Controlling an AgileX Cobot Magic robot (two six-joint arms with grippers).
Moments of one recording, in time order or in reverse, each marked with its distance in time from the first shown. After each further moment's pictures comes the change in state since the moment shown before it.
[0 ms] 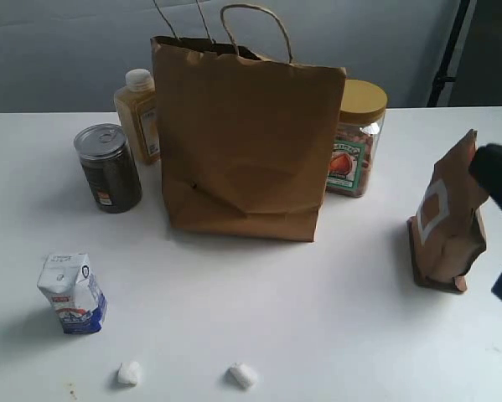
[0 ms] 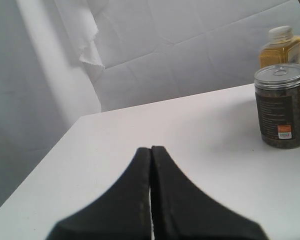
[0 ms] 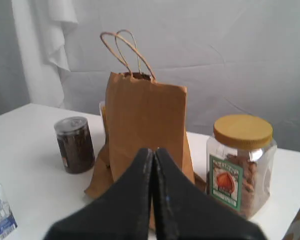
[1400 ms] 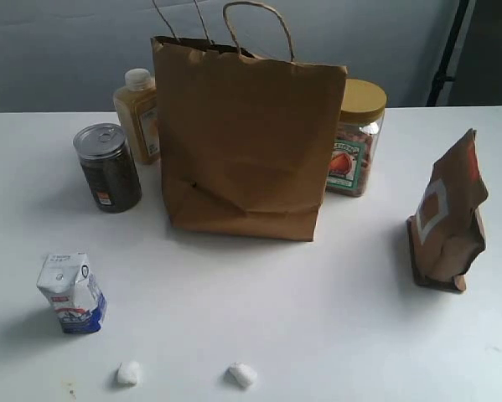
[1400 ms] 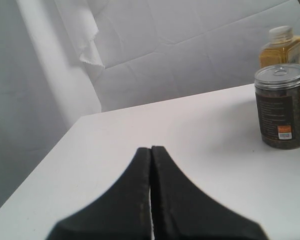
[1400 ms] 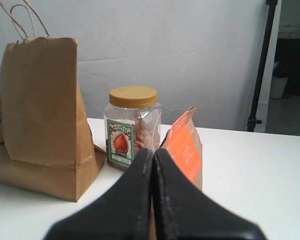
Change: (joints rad) left arm 0.000 0.000 0.000 0.000 0.000 0.000; right arm -0.457 -0.602 0.302 -0.730 0.295 0.617
